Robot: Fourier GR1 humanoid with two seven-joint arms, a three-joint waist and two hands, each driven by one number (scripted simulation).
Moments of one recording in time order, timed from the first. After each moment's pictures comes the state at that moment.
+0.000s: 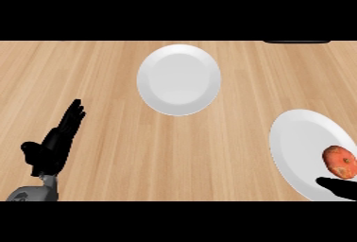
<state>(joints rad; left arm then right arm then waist) -0.05 0.30 -0.02 -1.36 0.11 0.02 -0.11 0.25 -0.64 0.07 -1.83 0.44 -0.43 0.97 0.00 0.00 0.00</state>
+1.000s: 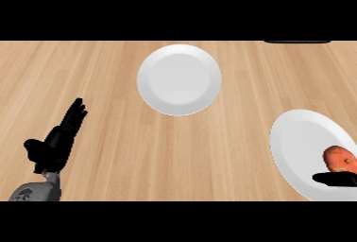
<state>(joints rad) -0.08 0.25 0.04 -1.32 0.06 -0.03 -0.12 0.09 -0.52 -0.02 -1.48 0.51 -0.23 0.90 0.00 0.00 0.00</state>
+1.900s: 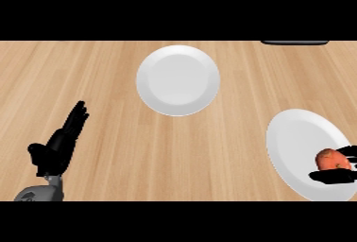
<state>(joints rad) -0.06 0.22 0.06 -1.34 0.01 -0.05 -0.13 0.03 -0.46 -0.10 -1.30 0.58 -0.21 0.62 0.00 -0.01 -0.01</state>
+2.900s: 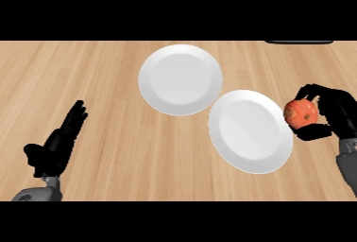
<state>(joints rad) -0.05 0.21 0.06 -1.38 0.01 -0.06 -0.10 -0.28 -0.53 0.08 -1.36 0.65 -0.08 0.07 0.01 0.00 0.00</state>
